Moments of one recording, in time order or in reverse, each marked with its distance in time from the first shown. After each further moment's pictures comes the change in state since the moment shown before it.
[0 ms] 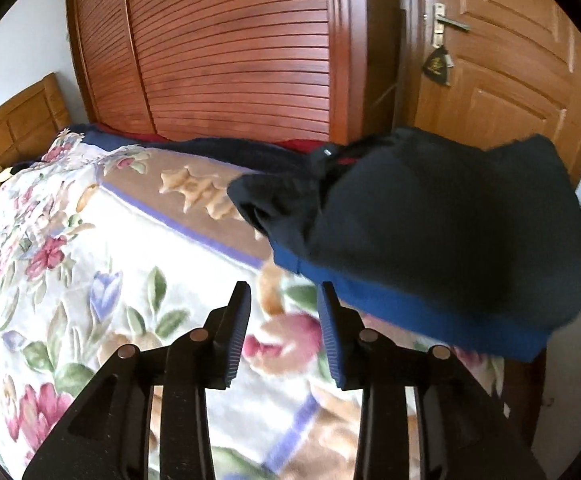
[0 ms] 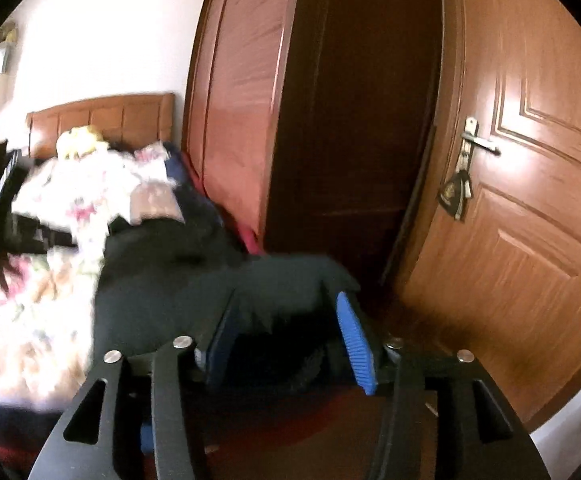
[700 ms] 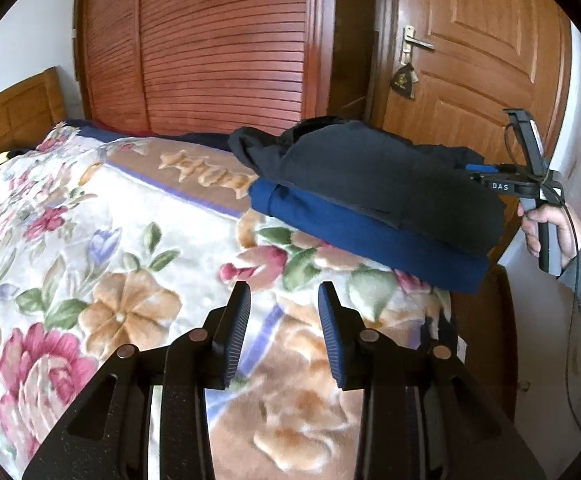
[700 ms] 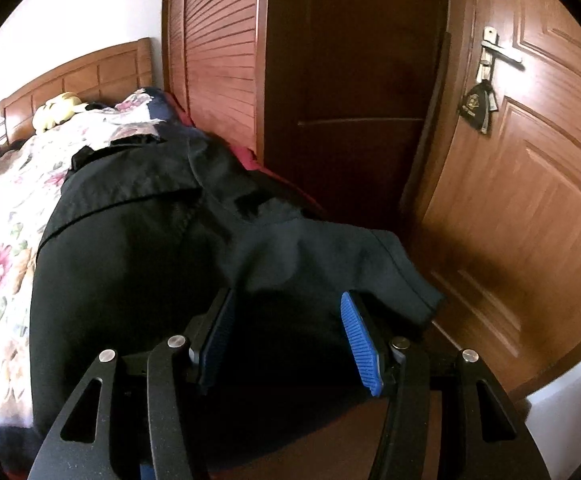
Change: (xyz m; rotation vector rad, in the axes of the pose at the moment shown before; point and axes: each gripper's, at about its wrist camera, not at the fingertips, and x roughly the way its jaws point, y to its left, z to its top) left arm -0.080 0.002 -0.079 -0.045 -0.073 -0.071; right arm 0.118 -0.001 0.005 0.092 0.291 -0.028
